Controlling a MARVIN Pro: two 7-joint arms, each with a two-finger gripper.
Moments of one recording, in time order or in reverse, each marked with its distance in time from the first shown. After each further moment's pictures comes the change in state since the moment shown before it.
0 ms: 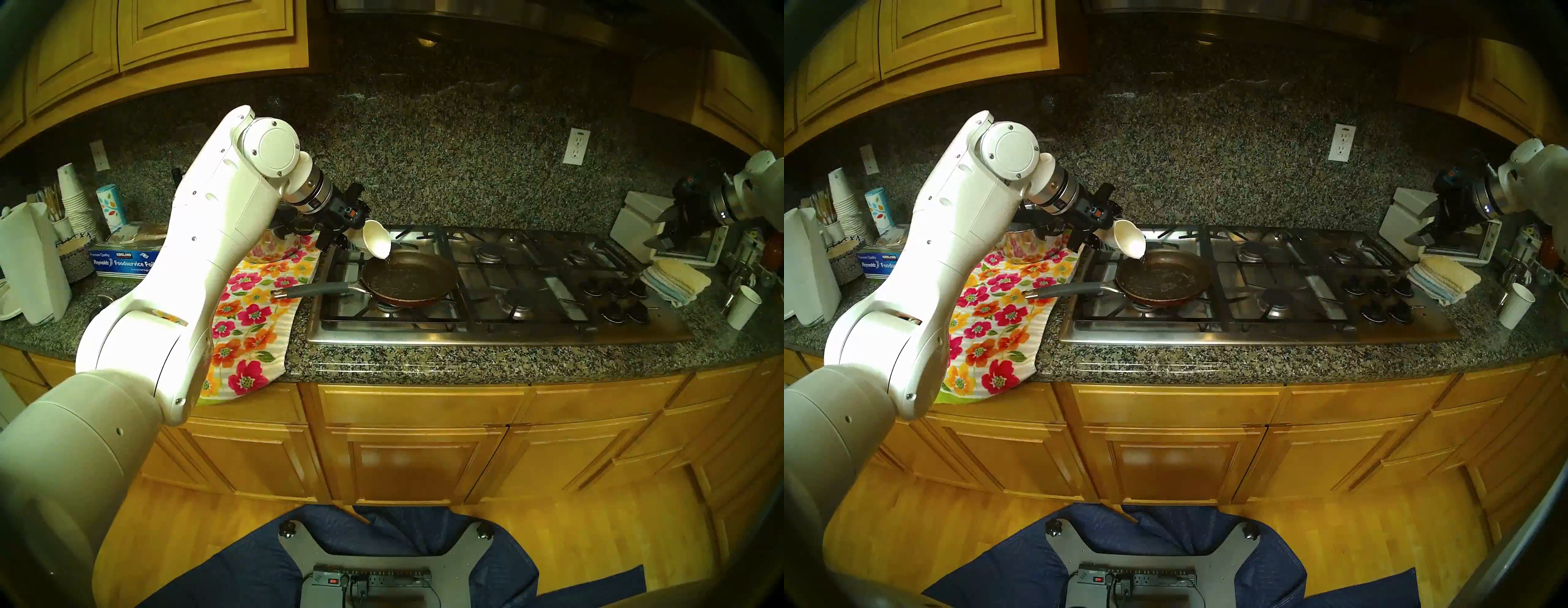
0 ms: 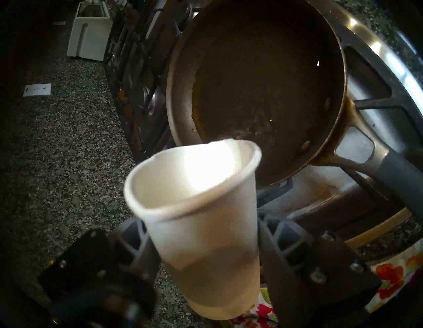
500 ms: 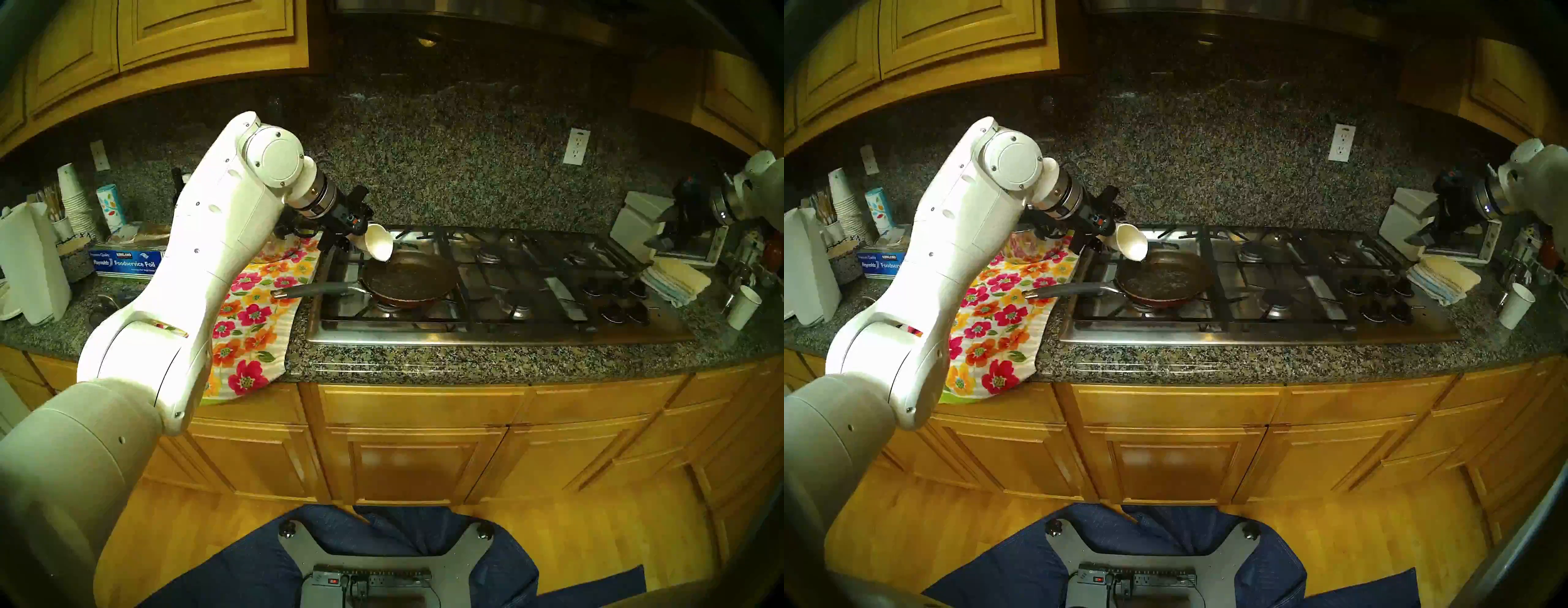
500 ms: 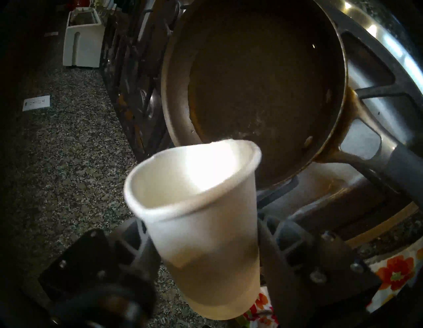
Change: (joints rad) left arm 0.043 0.015 0.018 -0.068 0.043 -0.050 0.047; right arm 0.000 0.000 0.000 0.000 0.000 0.000 0.000
